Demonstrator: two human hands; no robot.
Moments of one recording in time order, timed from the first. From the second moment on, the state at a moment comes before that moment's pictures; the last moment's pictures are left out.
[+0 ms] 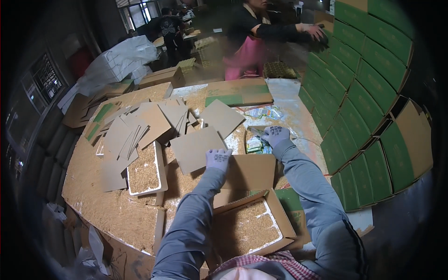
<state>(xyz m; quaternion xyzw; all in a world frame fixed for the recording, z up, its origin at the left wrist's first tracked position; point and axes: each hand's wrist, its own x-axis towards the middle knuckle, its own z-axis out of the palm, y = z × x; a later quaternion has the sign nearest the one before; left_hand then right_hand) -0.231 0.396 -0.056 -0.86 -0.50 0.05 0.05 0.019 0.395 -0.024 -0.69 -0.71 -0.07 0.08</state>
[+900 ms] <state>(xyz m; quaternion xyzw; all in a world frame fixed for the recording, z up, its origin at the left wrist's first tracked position) -0.410 0.296 0.058 -0.71 -0.62 -0.32 -0.07 0.040 0.238 0.052 -0.67 -0.62 0.10 0.39</state>
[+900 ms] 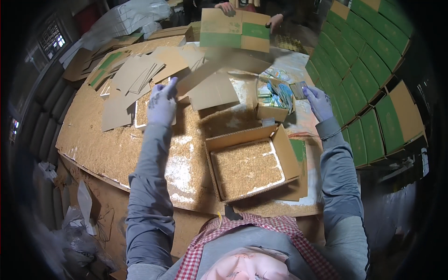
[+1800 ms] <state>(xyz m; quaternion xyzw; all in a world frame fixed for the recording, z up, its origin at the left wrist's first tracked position) -0.447 0.193 0.078 -0.62 -0.48 -0.47 -0.41 -0.139 0.248 0.054 -0.47 -0.68 0.12 0.55</state>
